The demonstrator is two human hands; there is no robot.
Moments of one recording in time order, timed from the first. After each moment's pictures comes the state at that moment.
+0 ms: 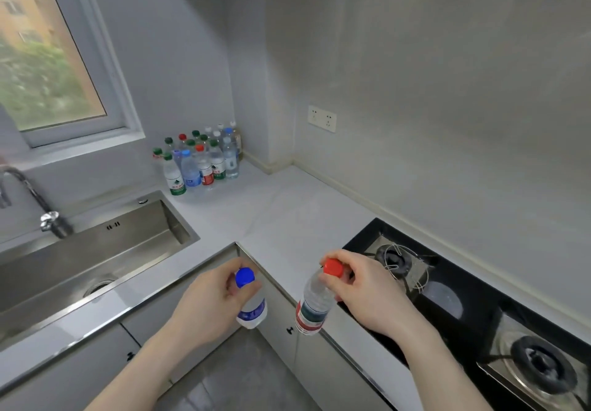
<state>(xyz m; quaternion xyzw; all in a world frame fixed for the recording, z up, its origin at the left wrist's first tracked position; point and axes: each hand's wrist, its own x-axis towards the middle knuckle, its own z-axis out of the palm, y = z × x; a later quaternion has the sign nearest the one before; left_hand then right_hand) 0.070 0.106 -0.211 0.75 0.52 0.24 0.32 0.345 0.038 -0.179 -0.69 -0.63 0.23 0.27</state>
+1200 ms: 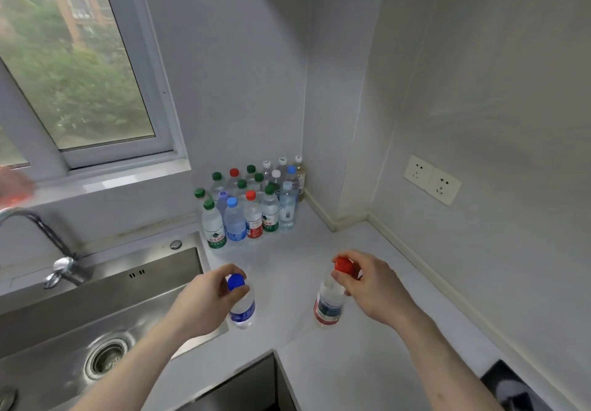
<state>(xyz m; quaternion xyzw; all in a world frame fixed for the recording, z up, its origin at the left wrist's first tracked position) 0.019 0.490 -0.242 0.66 0.67 0.18 0.28 0.339 0.505 -0.222 -0.63 -0.68 0.29 0.23</state>
